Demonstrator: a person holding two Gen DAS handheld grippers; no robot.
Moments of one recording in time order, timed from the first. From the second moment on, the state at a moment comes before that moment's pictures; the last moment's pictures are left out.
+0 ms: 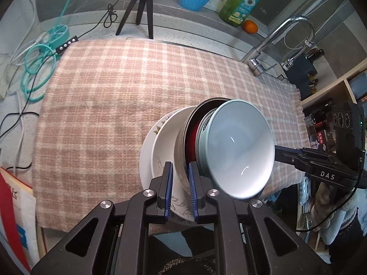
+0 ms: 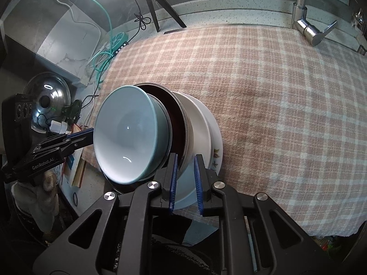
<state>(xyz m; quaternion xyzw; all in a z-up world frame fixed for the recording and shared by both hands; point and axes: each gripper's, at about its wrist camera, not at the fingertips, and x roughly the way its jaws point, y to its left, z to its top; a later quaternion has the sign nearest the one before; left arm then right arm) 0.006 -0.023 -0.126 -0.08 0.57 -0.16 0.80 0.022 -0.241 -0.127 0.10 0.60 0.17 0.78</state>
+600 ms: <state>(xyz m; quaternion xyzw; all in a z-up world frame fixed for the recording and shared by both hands) -0.027 -0.048 -0.092 -0.01 0.50 -0.12 0.86 -0.009 -0.245 -0.092 0.03 0.53 0.13 0.84</state>
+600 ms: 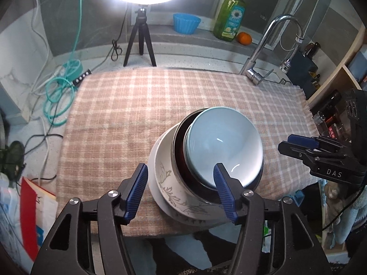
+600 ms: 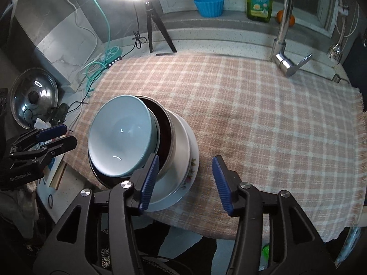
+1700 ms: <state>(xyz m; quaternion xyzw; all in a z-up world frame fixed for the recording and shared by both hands) -0.054 -0.062 -0.070 0.04 0.45 -0.07 0.89 -0.046 -0.251 -0.064 -0.02 0.45 0.08 0.89</state>
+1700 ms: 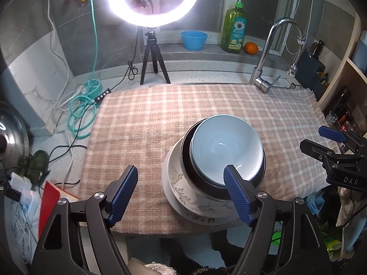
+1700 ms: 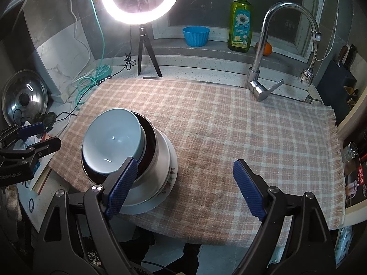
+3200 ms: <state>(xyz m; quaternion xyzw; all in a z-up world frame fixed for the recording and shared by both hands) -0.056 -0.063 -0.067 0.04 0.44 -0.06 0.89 -0.044 -0.245 -0.067 -0.02 0.45 0.08 0.89</state>
